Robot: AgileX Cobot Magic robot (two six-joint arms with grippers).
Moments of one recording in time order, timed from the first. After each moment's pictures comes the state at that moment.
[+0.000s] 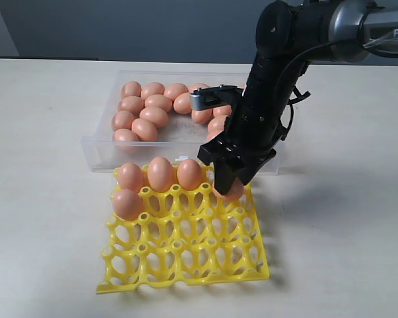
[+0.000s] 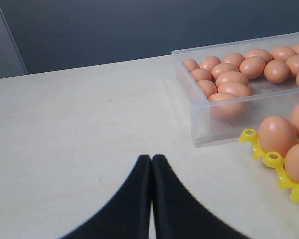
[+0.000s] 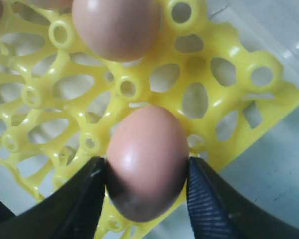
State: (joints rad) left arm -0.01 0.00 0.00 0.00 0.32 0.06; right arm 0.49 2.02 -1.46 0.38 1.22 -0.36
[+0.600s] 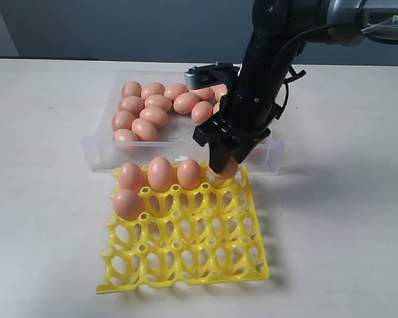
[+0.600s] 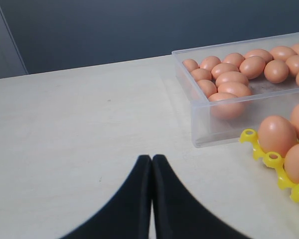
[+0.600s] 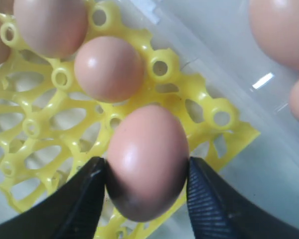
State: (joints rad) left arm -0.01 0.00 0.00 0.00 0.32 0.06; right arm 0.49 2.04 -1.56 0.34 1.22 -0.35
